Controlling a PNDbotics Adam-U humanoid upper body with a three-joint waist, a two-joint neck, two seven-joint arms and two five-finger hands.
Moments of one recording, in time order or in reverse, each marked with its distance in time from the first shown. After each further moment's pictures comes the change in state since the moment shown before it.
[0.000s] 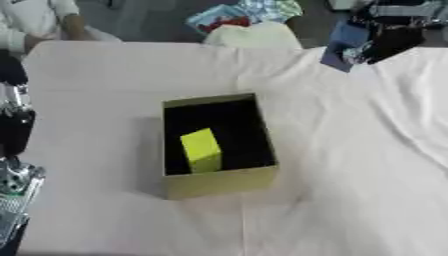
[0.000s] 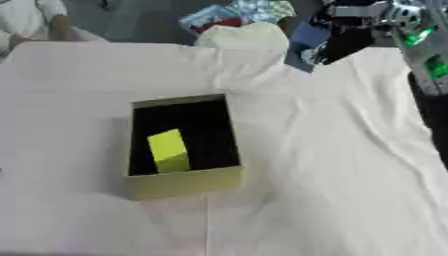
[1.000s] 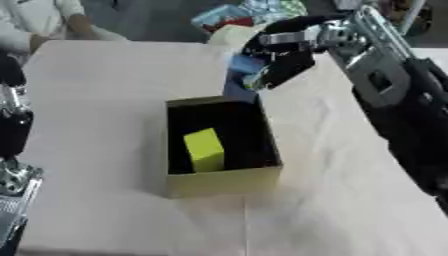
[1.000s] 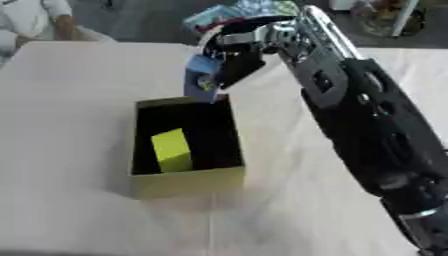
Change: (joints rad) left arm -0.002 0.000 -0.004 0.000 0.003 -0.004 -0.006; right arm -0.055 0.300 0.154 0.022 -0.082 -0.030 0.028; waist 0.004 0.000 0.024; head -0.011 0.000
